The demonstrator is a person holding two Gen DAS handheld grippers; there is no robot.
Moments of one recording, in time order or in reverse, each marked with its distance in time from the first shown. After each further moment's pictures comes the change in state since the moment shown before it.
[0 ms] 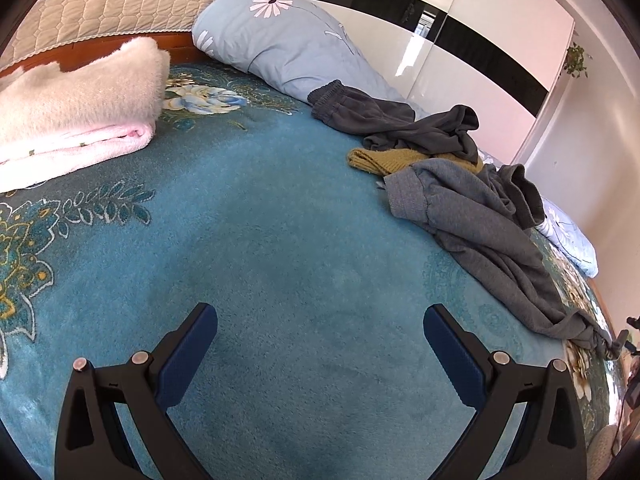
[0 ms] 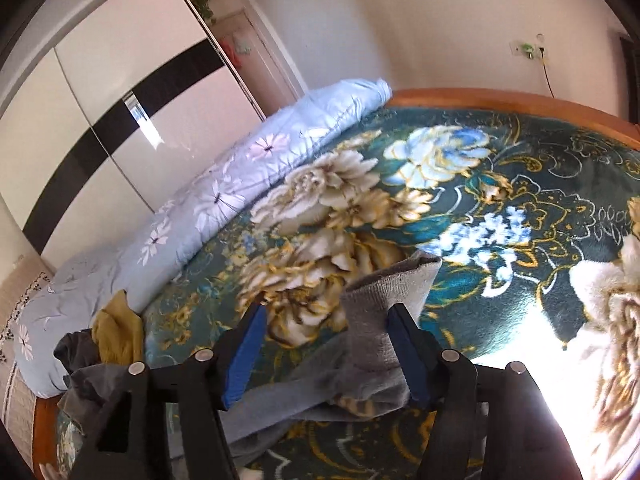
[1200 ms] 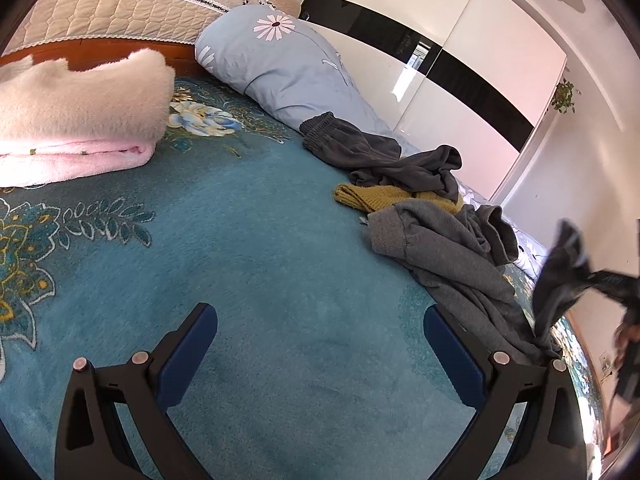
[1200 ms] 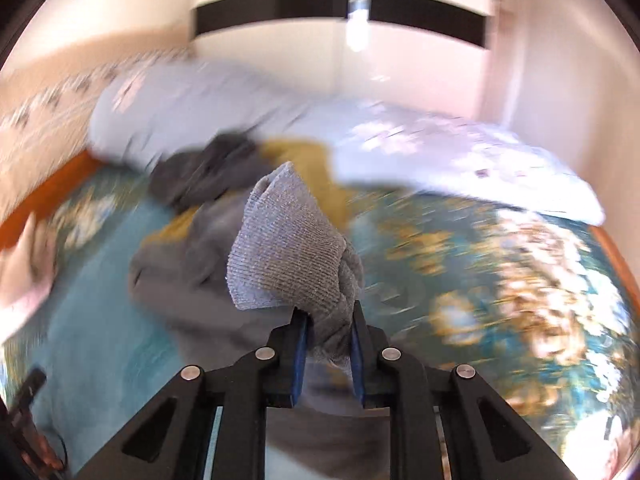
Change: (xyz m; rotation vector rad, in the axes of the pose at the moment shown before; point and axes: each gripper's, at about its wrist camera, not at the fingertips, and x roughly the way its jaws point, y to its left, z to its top) left arm -0.017 0.010 0.007 -0.038 -0.084 -0.094; right arm -0.040 0.300 -0.128 -0.771 0.154 0.187
